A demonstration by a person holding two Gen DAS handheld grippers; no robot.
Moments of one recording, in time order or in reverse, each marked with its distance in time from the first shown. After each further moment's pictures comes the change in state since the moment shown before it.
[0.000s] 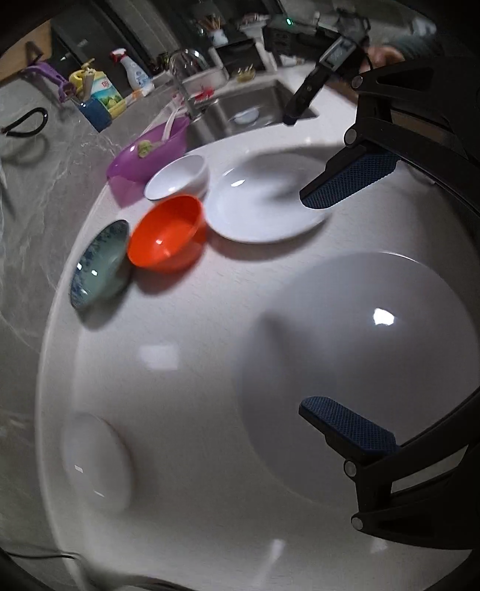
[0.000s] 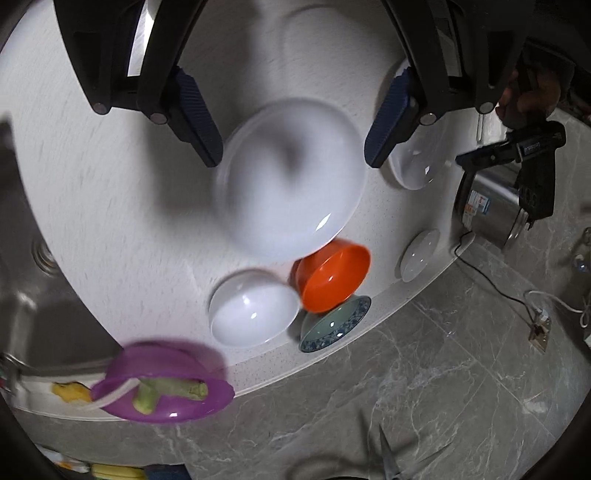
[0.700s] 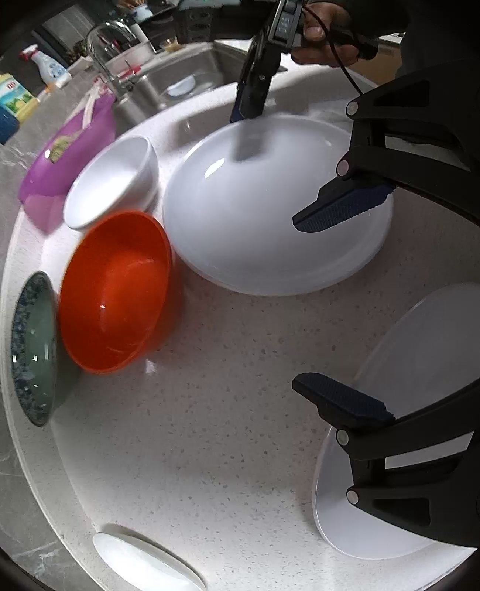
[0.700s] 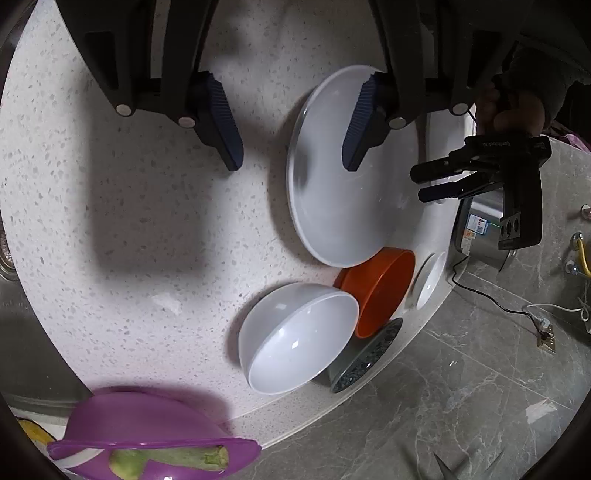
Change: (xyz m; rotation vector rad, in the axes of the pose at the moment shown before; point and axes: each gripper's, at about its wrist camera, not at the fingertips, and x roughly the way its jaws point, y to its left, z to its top) left arm 0.116 -0.080 0.036 0.216 0.188 0.091; right arm 0.062 -0.072 0.036 -0.004 0.207 0.130
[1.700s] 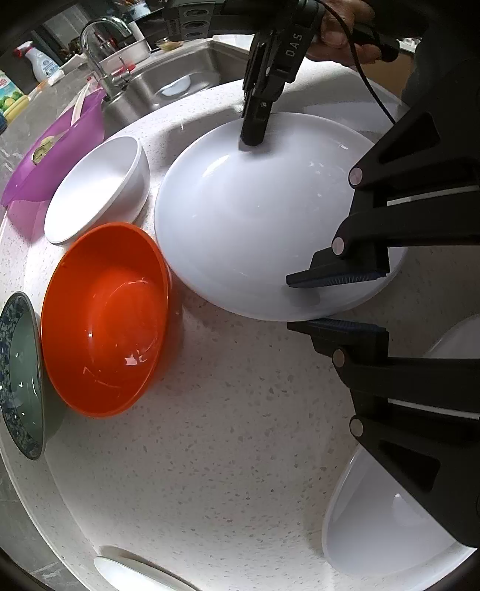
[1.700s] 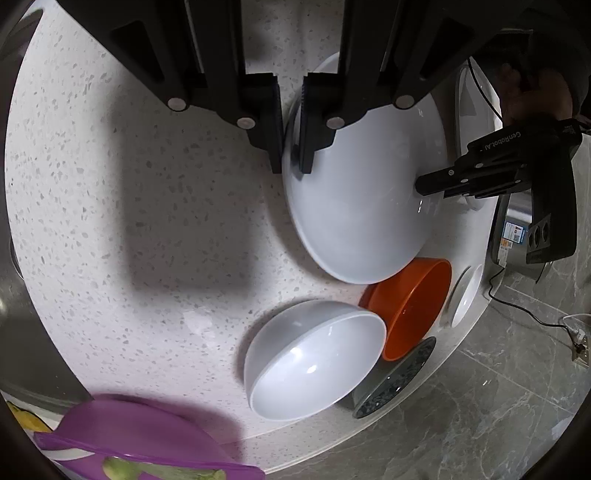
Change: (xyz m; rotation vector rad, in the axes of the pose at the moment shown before) left arm 0.027 -0.026 0.008 0.000 0.026 -0.016; right arm 0.017 0.009 0.007 0.010 0.080 -0.155
